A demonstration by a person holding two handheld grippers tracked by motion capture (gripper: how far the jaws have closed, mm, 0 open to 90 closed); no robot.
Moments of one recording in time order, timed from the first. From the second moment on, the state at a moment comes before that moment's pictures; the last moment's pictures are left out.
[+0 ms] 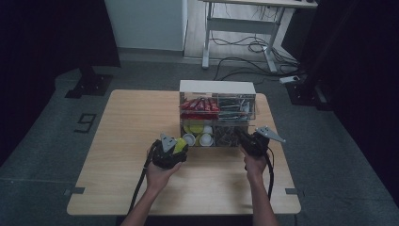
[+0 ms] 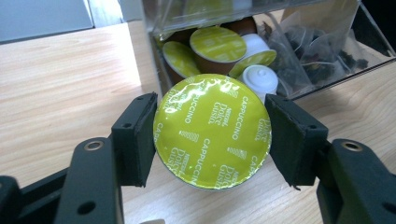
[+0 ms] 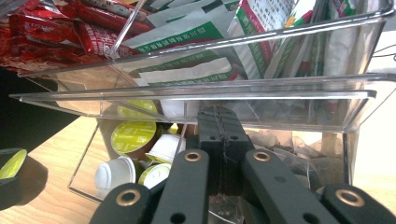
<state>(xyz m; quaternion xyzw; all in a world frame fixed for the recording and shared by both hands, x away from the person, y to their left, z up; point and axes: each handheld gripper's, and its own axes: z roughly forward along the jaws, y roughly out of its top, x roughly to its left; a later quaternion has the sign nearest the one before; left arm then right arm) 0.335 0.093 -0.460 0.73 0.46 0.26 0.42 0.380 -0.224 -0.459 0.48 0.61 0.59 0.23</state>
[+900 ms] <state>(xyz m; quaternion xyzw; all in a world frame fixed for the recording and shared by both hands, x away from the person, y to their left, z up) 0.318 0.151 -0.493 0.73 0.51 0.25 0.39 0.382 -0.223 -0.464 0.49 0.61 0.58 0.23</state>
